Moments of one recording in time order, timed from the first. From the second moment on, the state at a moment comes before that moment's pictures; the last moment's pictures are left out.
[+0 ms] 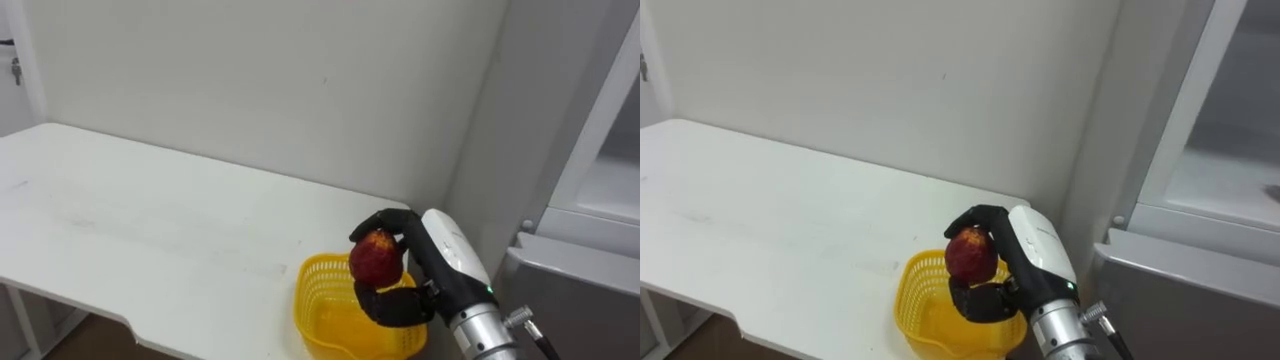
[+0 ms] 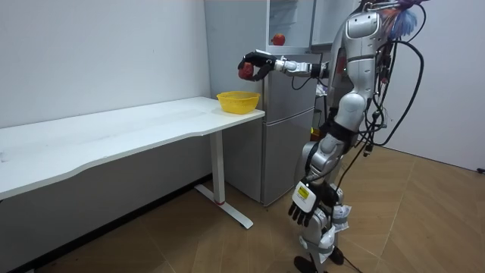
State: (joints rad) left arm 0.21 0.28 -0.14 1.03 0.36 0.07 -0.15; right arm -0.33 -0.35 0.30 0.18 -0.43 -0.09 -0.20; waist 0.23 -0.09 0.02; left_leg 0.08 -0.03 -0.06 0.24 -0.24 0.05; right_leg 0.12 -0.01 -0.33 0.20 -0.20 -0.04
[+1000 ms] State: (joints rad) left arm 0.23 0.29 -0.10 1.00 0.36 0.08 -0.18; right arm -0.33 -0.35 0.33 0.25 -0.34 -0.09 -0.18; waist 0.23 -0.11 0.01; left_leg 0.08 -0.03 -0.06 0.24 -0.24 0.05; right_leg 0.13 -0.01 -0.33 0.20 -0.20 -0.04
